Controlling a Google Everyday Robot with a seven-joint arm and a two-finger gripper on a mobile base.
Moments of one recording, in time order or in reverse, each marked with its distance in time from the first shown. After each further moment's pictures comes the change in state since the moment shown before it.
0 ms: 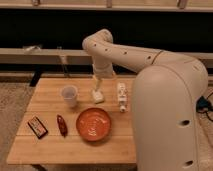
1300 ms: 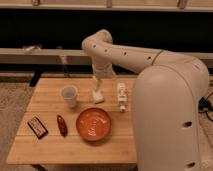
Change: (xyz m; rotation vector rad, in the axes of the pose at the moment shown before) arm -0.002 -0.012 -0.003 -0.015 0.016 -0.030
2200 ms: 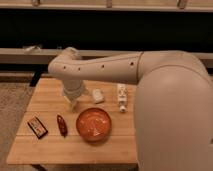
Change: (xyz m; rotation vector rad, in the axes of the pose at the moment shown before) arm -0.012 -0.182 -0.006 0.052 0.069 -0.188
